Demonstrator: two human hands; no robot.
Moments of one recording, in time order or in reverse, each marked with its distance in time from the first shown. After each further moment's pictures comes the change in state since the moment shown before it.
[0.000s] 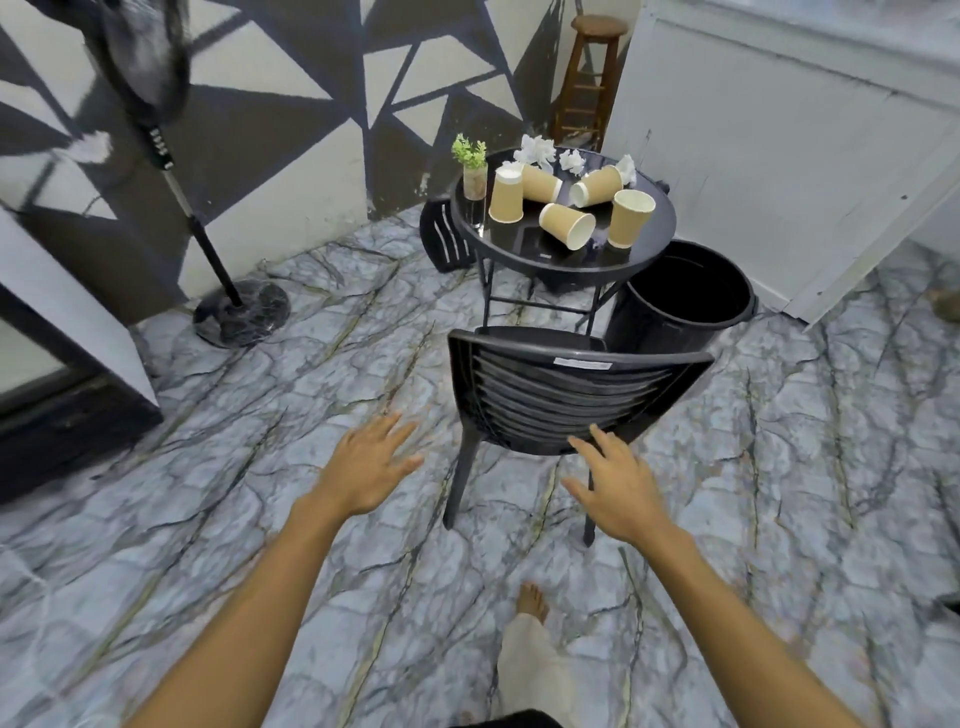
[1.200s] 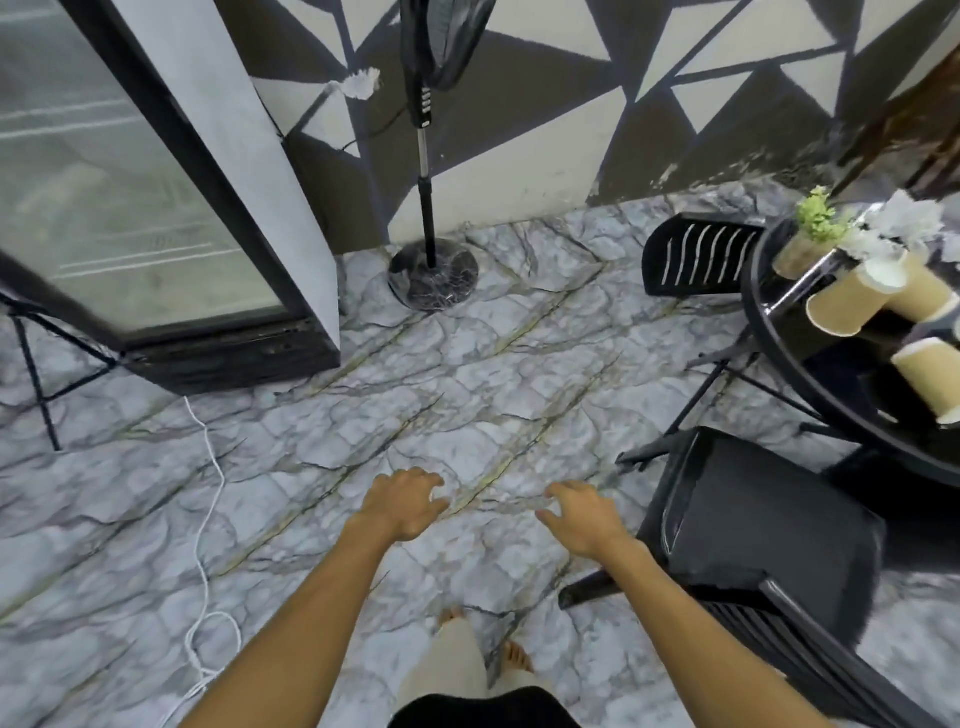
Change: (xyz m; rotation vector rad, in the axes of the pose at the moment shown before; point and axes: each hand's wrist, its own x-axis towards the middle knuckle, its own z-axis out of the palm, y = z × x) left_hand 0.085 -0.267 -0.085 -0.025 -0.249 -0.494; right_hand 0.303 -0.304 0.095 -0.177 -0.545 -0.351
